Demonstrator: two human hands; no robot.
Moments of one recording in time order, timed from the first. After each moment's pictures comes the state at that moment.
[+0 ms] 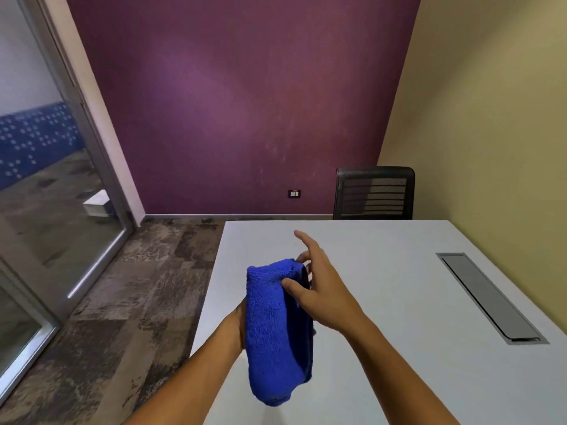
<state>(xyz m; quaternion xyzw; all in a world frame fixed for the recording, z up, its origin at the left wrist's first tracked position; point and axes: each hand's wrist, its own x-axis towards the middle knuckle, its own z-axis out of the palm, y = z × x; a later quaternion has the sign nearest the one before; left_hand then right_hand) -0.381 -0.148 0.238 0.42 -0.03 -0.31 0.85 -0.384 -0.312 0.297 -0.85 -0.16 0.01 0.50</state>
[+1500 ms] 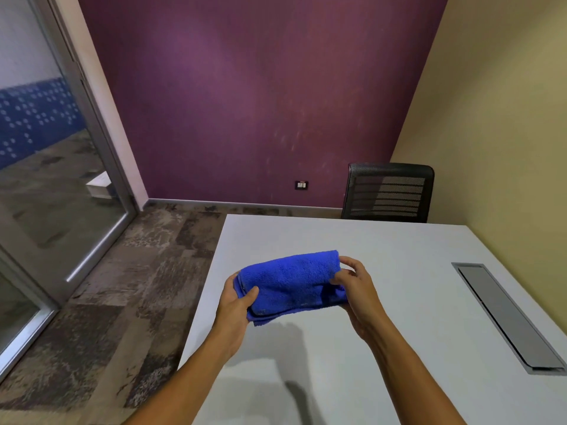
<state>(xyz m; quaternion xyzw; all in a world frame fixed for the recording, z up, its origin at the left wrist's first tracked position) -0.301 -0.123 0.160 0.56 0.13 0.01 0.82 -0.280 -0.361 0.232 -0.68 0.12 0.07 0.72</state>
